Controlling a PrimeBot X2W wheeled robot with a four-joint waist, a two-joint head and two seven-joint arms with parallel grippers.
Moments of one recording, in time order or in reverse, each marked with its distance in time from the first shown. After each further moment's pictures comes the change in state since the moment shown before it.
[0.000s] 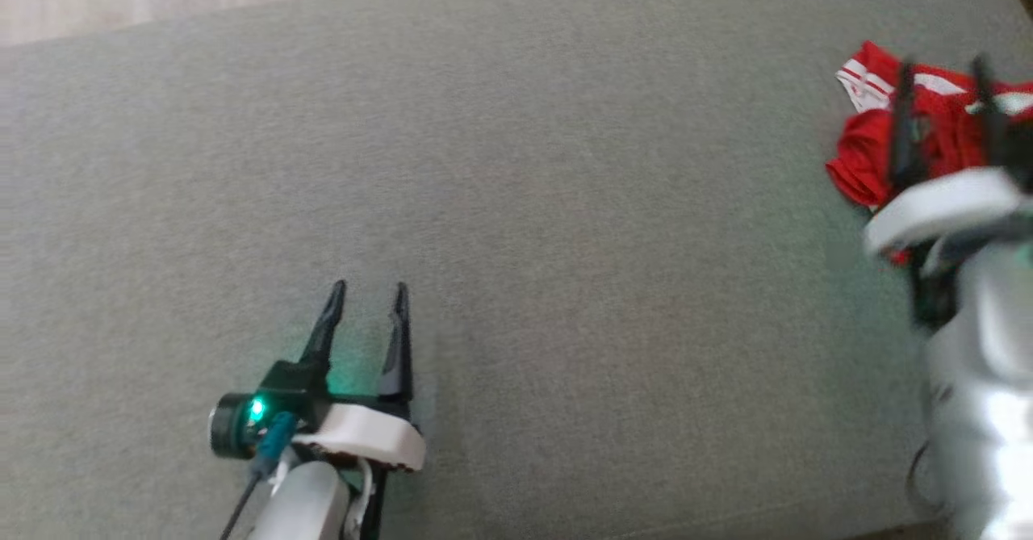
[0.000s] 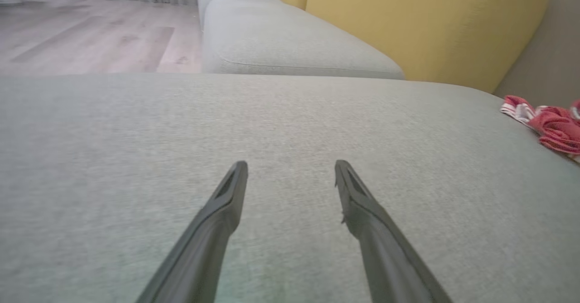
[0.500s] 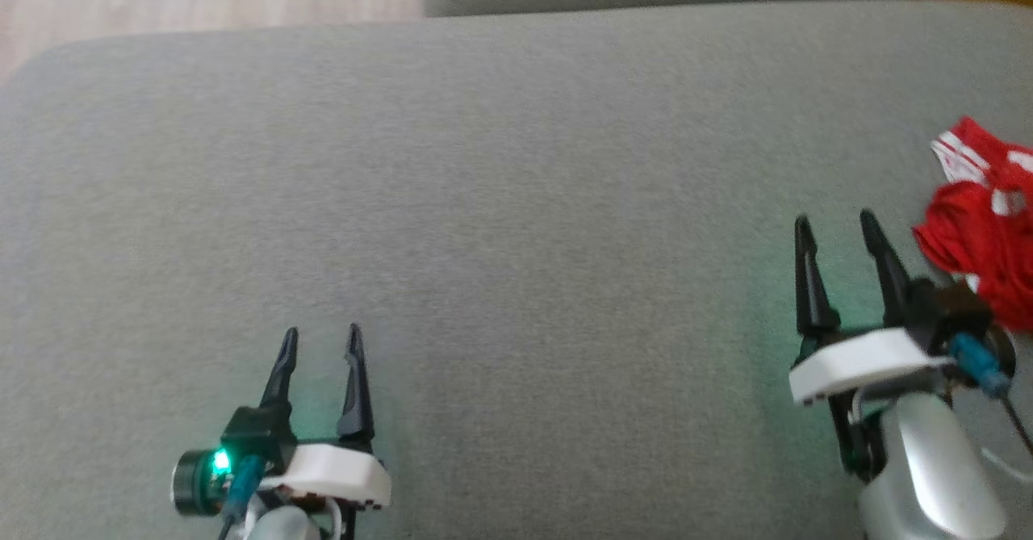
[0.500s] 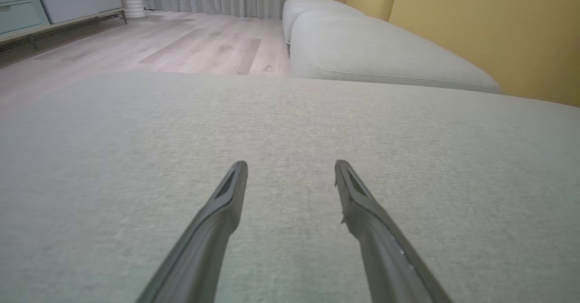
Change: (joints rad) left arm 0.100 -0.001 0.115 -0.017 0.044 0.026 0.000; right arm 0.373 0.111 0.101 -0.268 0.052 0.000 -0.002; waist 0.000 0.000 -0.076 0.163
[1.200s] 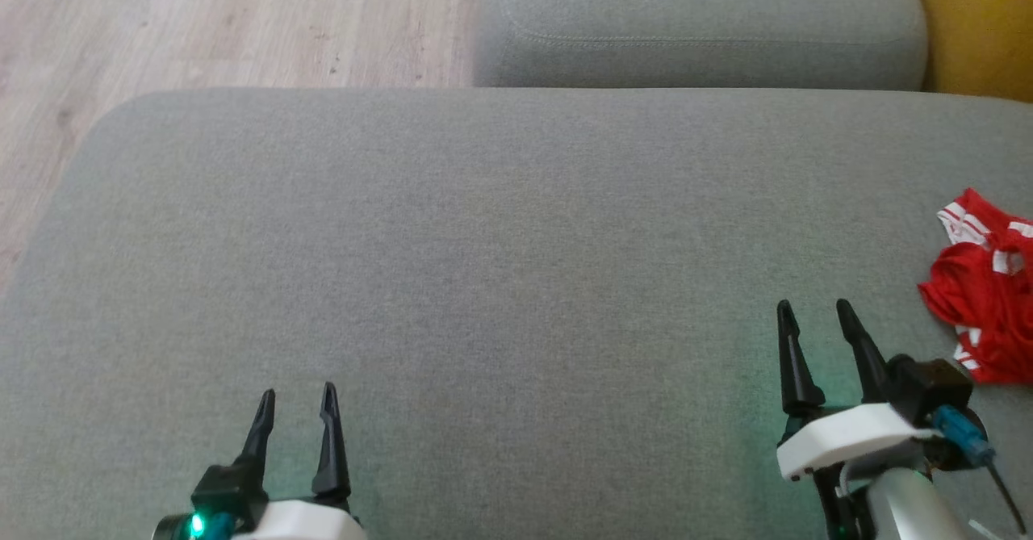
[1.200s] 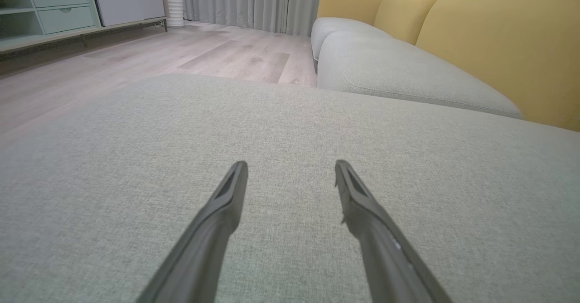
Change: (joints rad) left arm 0.121 0.001 0.086 -0.011 0.002 -0.059 0.000; right arm 0.143 0.008 0.041 0.022 0.104 0.000 0.000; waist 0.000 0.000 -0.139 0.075
